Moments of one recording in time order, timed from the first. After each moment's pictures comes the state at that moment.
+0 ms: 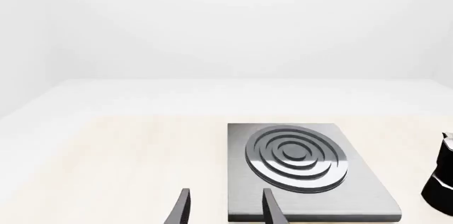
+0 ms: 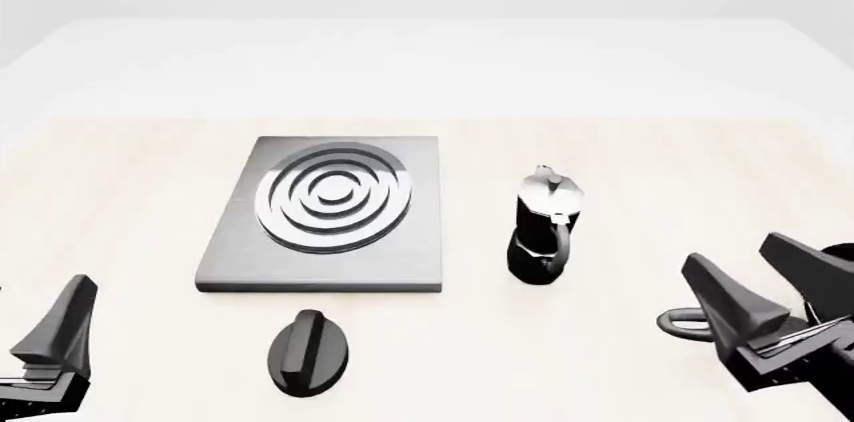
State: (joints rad) left arm 0.00 0.00 0.00 0.00 0.00; right arm 0.30 0.30 -0.19 0.07 0.03
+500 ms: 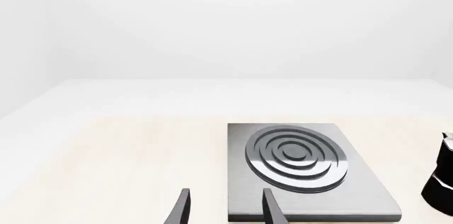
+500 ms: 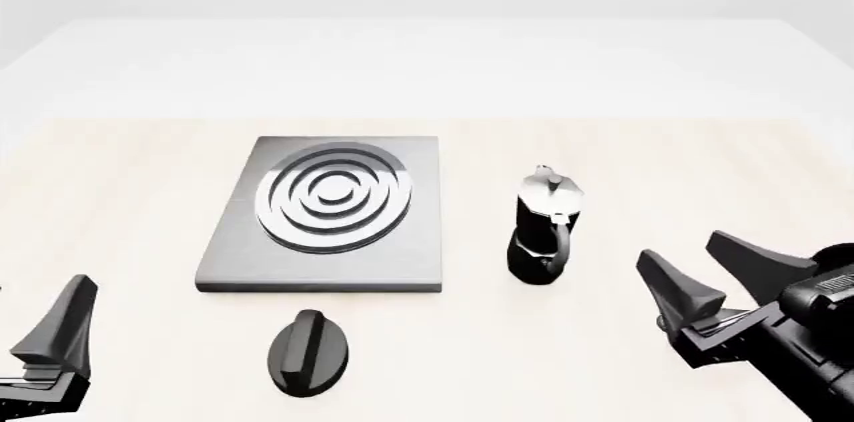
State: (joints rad) left arm 0.00 0.00 0.00 0.00 0.00; right arm 0.34 0.56 -0.13 -0.20 0.06
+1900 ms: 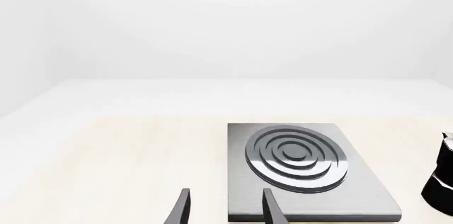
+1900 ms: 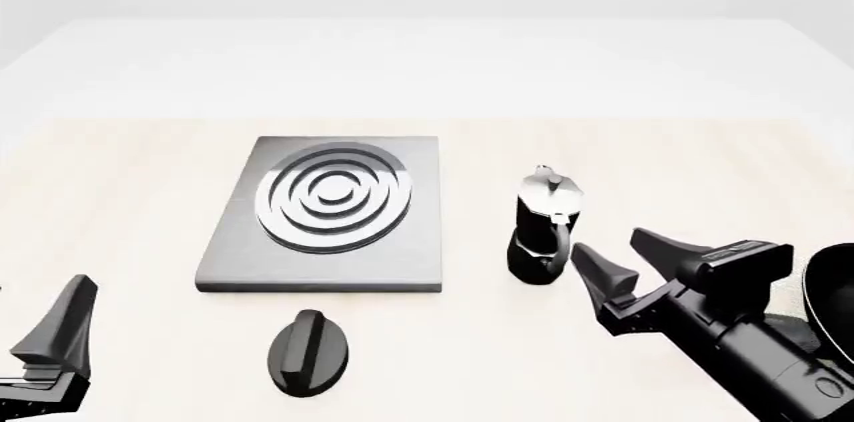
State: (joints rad) left arm 0.00 0.00 0.00 0.00 0.00; right arm 0.41 1.11 -0.12 -0.71 0.14
